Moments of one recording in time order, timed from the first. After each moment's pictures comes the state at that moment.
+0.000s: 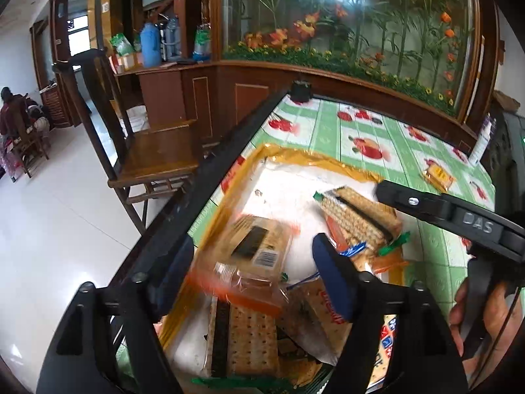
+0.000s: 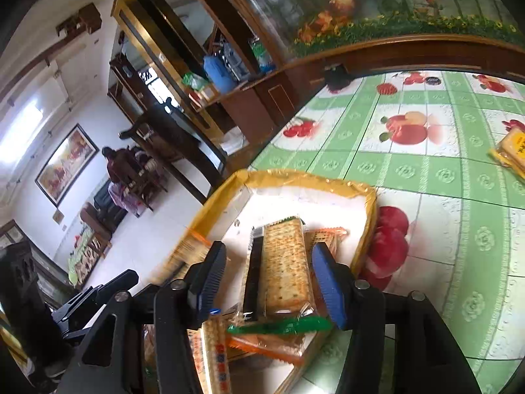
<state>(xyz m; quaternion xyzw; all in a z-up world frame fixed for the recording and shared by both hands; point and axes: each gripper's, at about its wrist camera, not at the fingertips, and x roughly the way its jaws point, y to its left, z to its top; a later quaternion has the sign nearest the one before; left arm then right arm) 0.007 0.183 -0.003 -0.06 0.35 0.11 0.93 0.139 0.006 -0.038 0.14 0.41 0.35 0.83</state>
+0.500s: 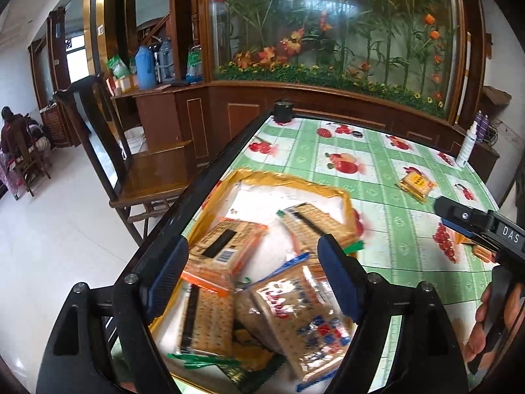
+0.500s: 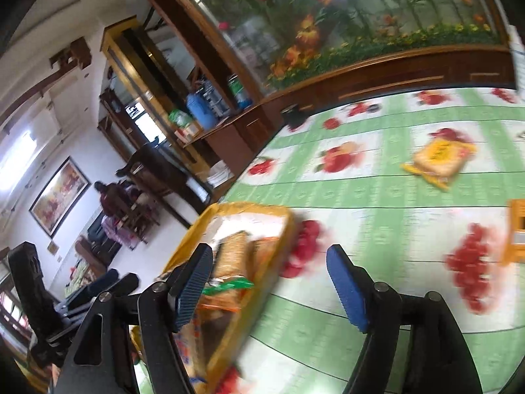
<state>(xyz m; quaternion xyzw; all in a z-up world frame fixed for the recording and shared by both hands) -0.005 0.135 0.028 -0.03 0.32 0.10 0.94 0.113 -0.110 -0.008 0.18 0.37 0.29 0.86</state>
